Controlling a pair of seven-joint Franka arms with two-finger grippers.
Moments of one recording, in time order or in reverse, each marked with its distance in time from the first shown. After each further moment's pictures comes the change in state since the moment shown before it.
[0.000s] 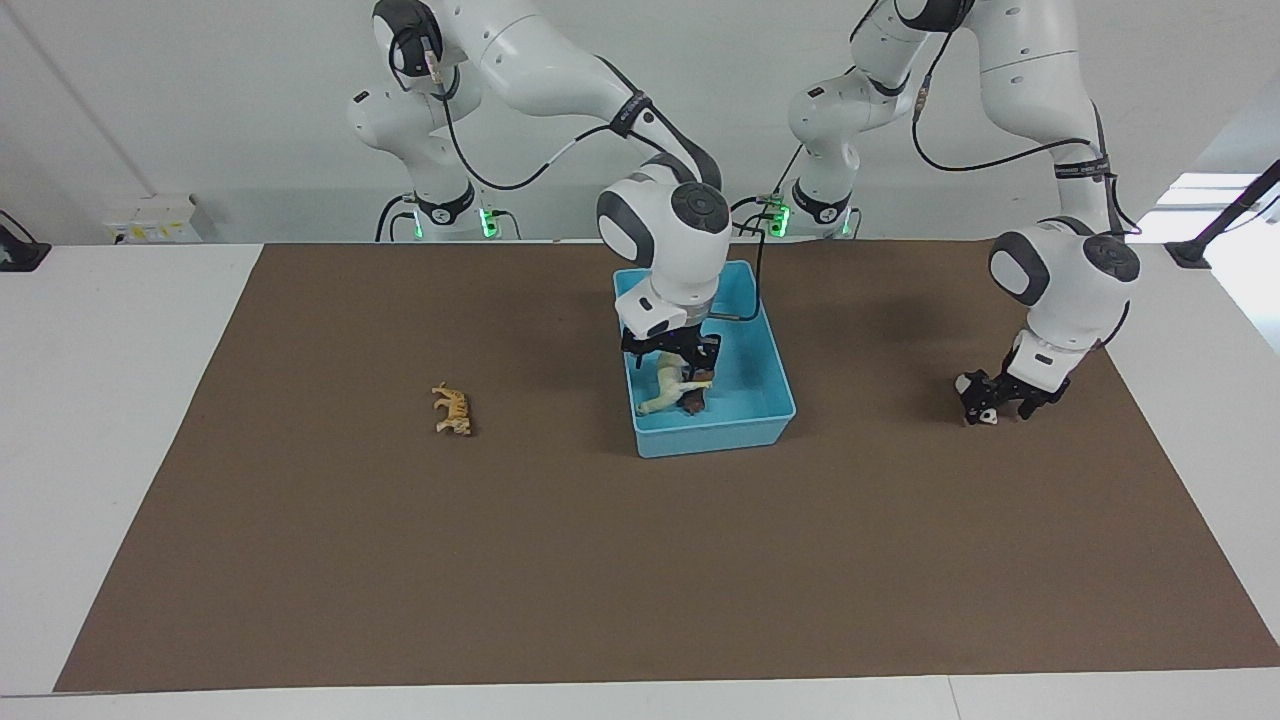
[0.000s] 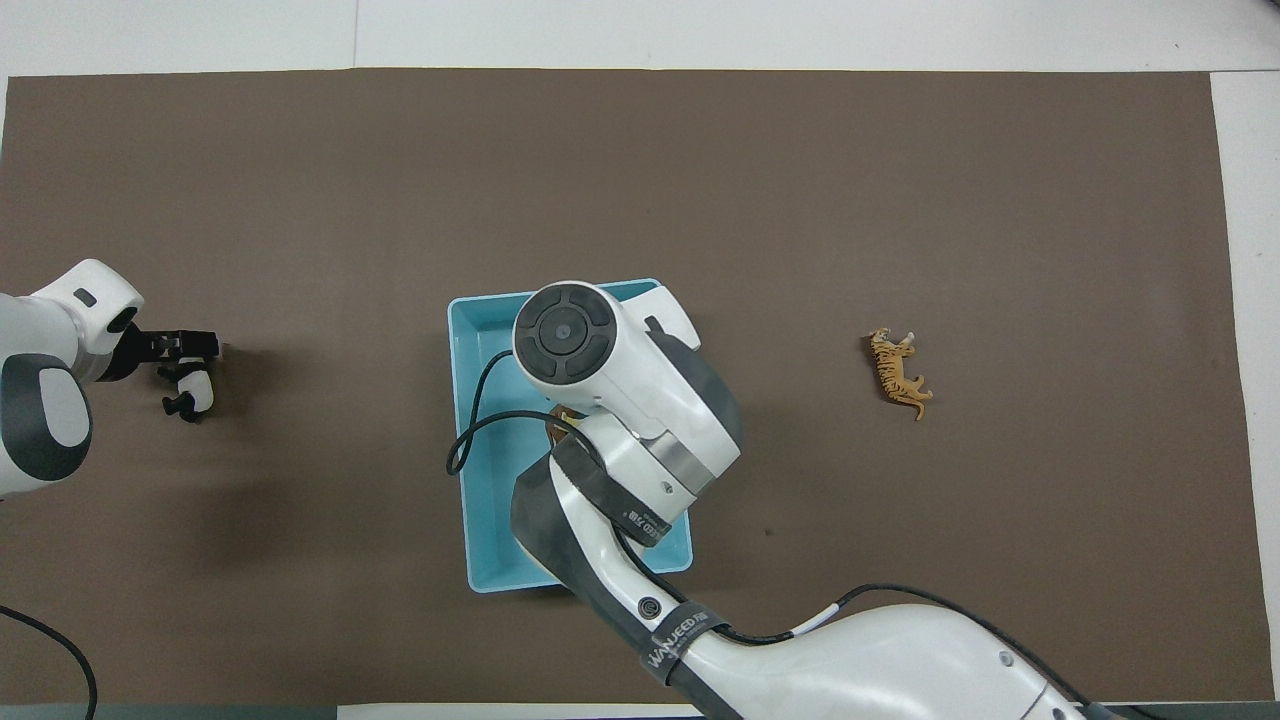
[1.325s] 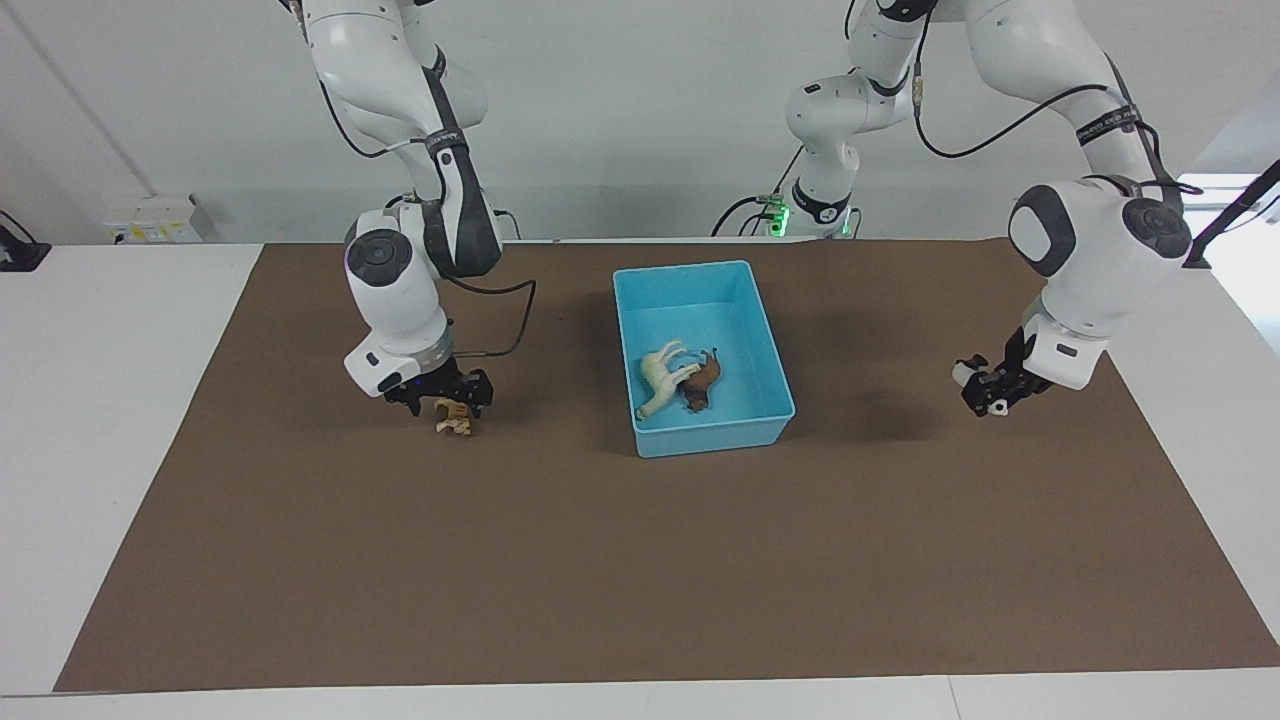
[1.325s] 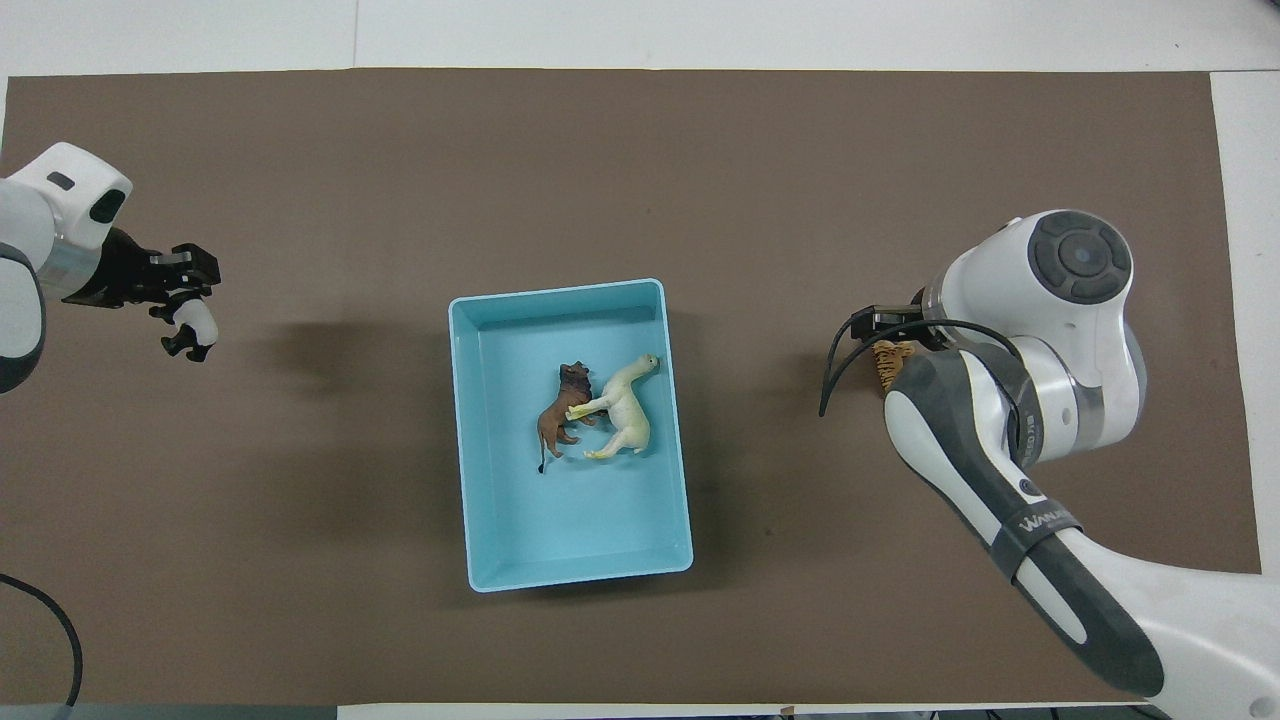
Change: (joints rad) left arm -0.208 -0.039 -0.037 0.420 -0.014 -0.556 -0.443; right arm -0.503 -0.298 -0.007 -0.617 0.032 0.396 -0.777
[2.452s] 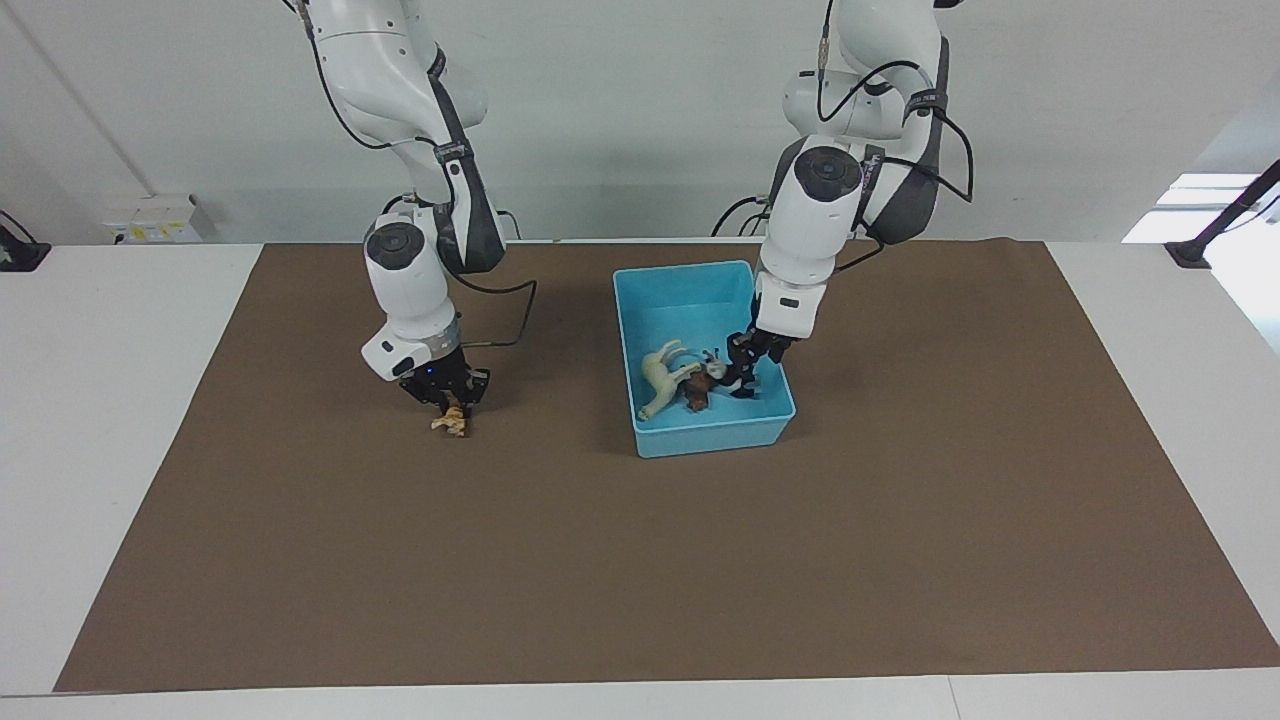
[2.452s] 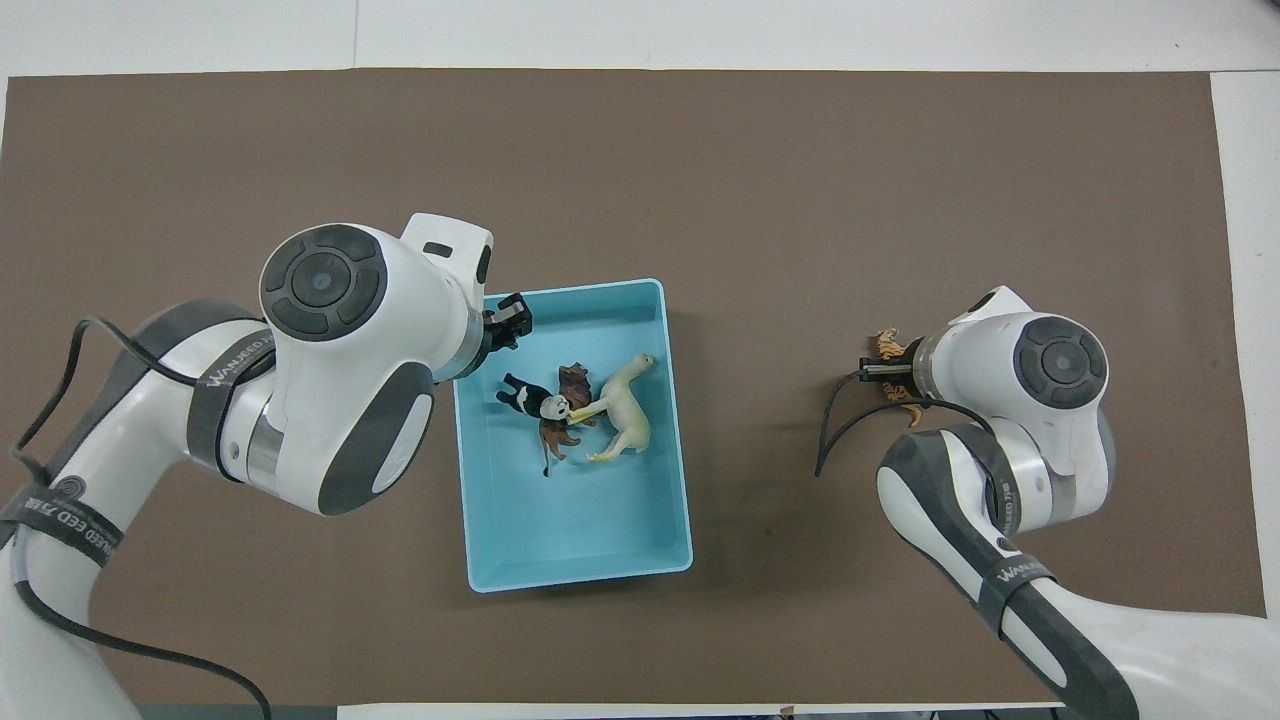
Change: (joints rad) left arm -0.465 -0.113 -0.003 -0.191 -0.009 0.115 -0.688; right arm 0.000 -0.040 0.001 -0.163 0.000 0.171 0.013
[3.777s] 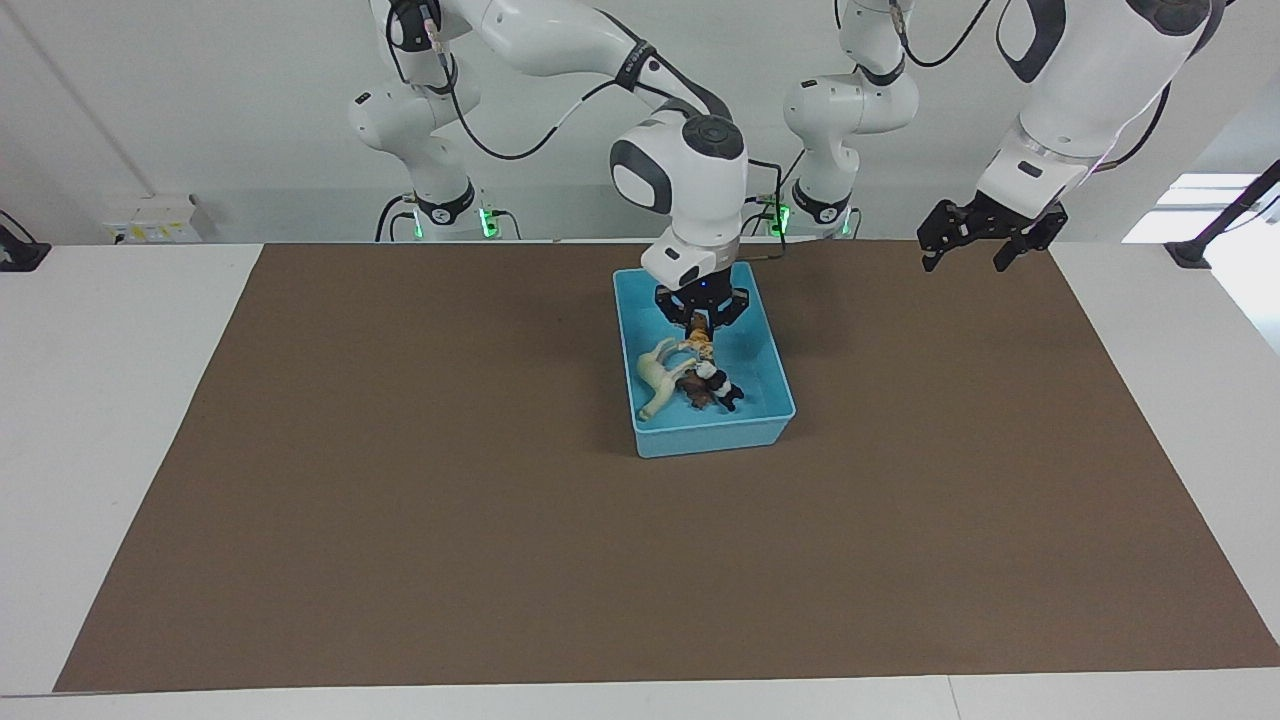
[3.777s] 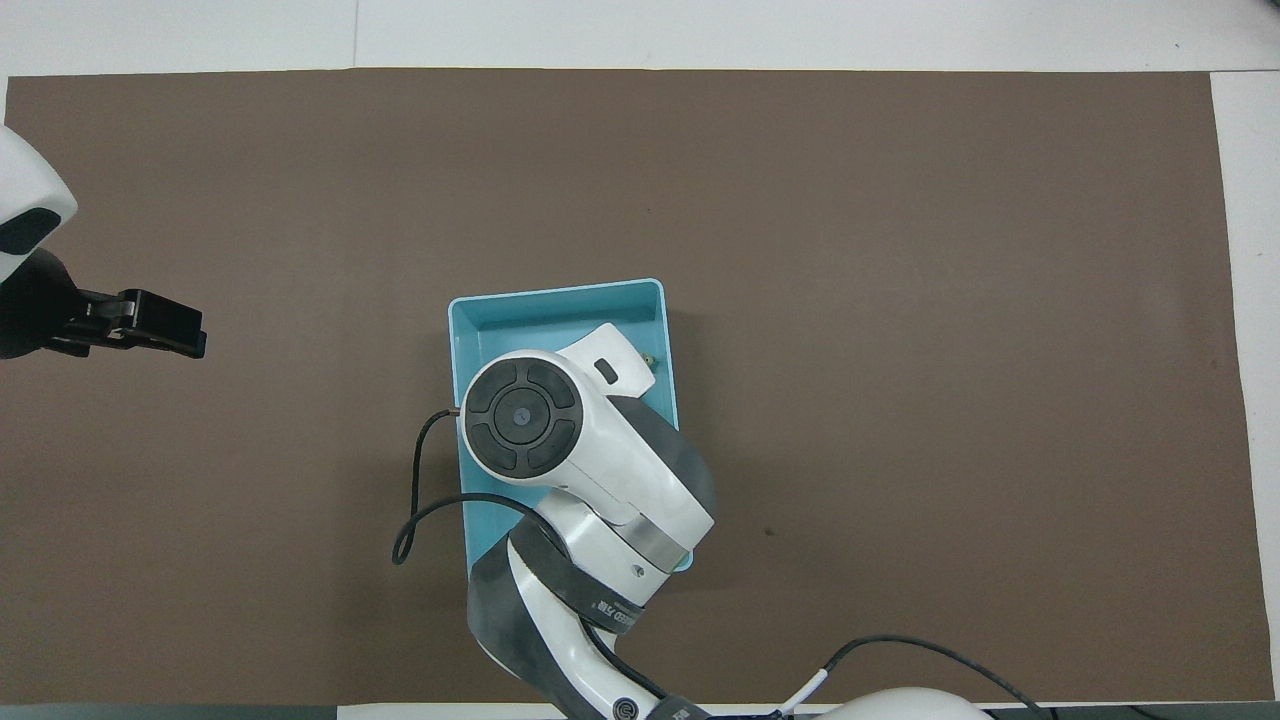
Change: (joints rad) left arm 0.351 -0.115 0.030 0.322 0.003 -0.567 0.917; right arm 0.595 0.267 0.023 0.692 0.015 -0.443 0.691
